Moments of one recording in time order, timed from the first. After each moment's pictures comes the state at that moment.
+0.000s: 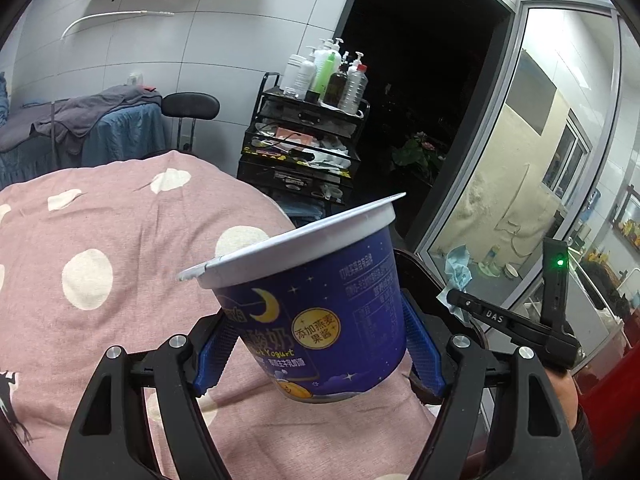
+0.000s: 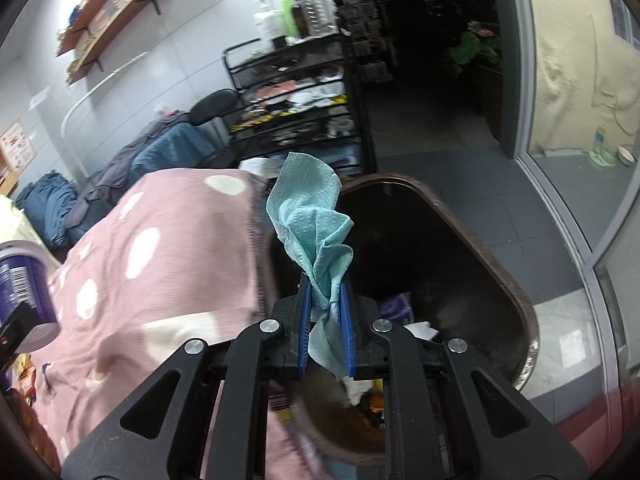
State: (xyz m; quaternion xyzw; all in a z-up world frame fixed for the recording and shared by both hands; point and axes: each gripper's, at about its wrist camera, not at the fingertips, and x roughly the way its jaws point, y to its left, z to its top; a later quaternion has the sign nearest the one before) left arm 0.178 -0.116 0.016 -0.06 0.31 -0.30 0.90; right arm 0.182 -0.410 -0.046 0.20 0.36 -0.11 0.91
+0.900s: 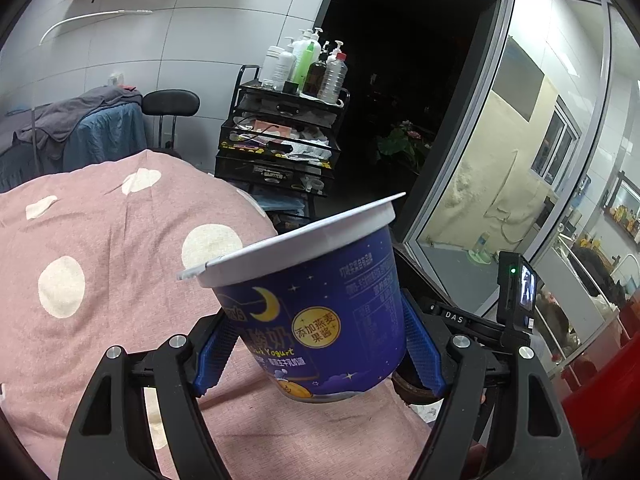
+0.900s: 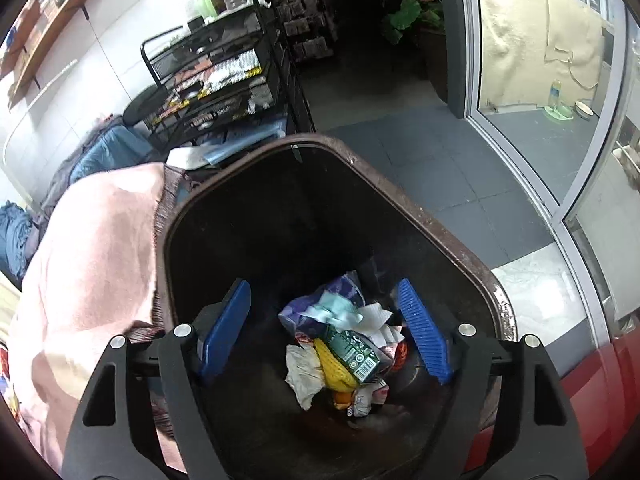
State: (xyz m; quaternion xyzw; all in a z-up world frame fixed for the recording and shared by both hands) left arm 0.182 -0.139 0.015 -0.04 0.32 -0.32 0.89; right arm 0.190 -0.453 -0.103 0.24 0.39 -0.19 0.87
